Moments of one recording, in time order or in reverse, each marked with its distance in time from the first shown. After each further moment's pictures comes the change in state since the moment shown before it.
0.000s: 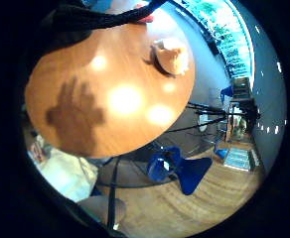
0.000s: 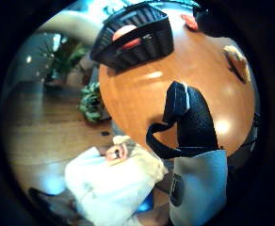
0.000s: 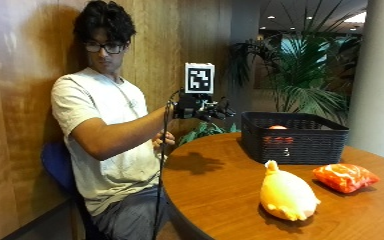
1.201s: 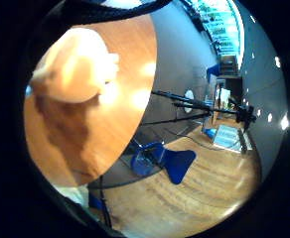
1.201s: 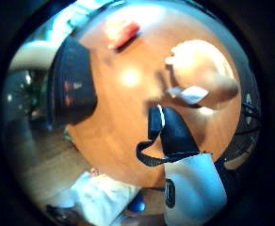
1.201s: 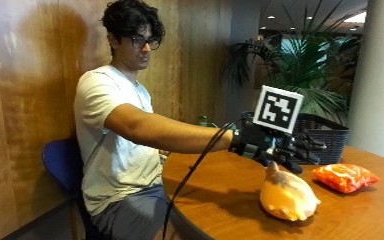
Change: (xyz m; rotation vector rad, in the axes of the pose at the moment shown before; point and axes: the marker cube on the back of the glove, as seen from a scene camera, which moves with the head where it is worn) arm 0.230 -0.131 0.048 -0.207 0.115 0.331
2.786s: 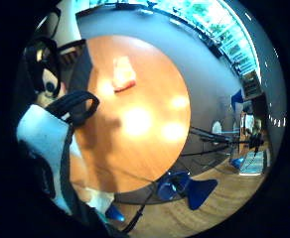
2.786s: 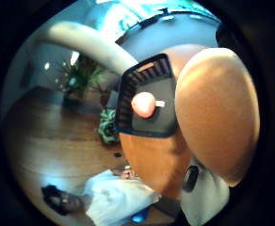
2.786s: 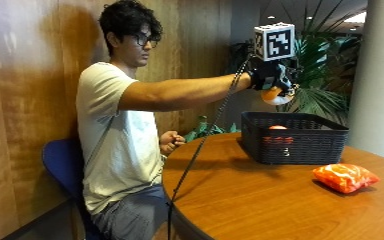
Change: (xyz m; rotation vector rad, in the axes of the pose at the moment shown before) arm -0.182 0.011 -0.193 0.374 -0.391 -0.338
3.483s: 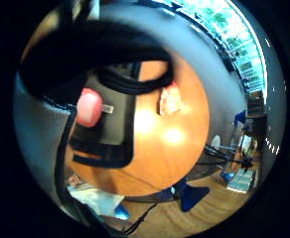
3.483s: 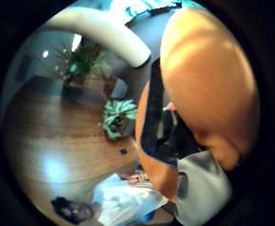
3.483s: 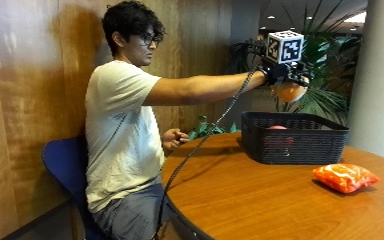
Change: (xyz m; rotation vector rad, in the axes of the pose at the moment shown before) arm -0.159 -0.087 0.049 -0.075 -0.100 -0.156
